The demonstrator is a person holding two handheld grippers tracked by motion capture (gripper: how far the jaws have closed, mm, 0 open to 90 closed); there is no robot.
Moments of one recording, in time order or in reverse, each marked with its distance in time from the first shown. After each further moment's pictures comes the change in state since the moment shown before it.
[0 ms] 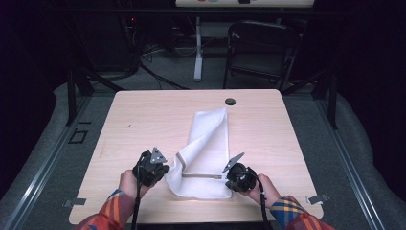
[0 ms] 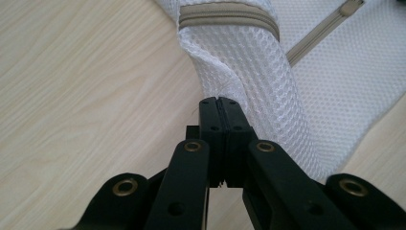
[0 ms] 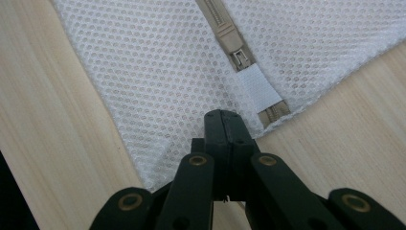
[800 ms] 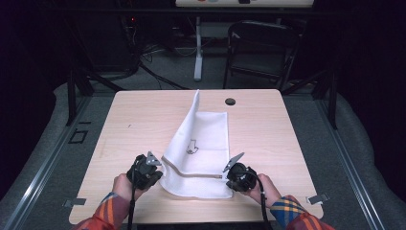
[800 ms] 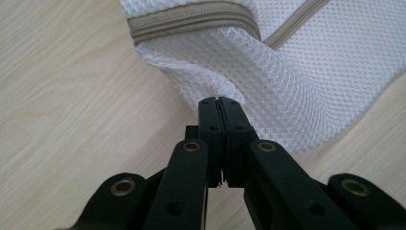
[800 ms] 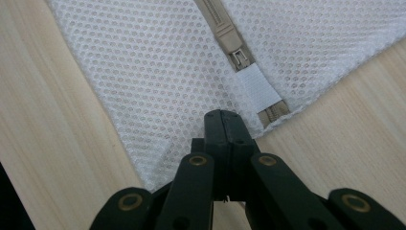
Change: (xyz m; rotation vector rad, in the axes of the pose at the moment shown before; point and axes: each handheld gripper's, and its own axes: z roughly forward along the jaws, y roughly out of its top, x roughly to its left) left arm 0.006 -0.016 0.002 0.089 -0.016 -0.039; right arm -0.001 0.000 -0.001 0.014 -0.014 -0.003
